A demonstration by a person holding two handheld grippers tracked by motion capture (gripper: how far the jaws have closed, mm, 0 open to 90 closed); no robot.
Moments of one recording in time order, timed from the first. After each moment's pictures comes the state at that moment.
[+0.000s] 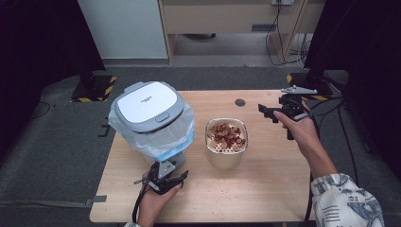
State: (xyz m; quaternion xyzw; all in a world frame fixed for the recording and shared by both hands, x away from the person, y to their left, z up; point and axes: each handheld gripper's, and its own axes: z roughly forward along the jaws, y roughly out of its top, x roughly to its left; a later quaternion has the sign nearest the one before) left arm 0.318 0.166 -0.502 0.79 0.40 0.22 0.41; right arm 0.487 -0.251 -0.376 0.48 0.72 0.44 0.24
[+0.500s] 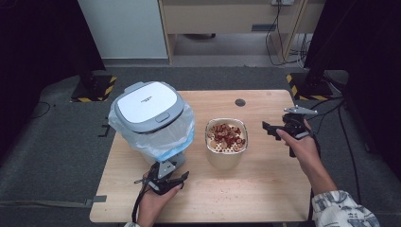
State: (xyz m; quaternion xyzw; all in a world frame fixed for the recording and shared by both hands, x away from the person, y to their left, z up) left arm 0.318 0.167 -0.502 0.80 0.39 0.21 0.41; right arm 0.461 -0.269 -0.433 0.51 0.72 0.42 0.23
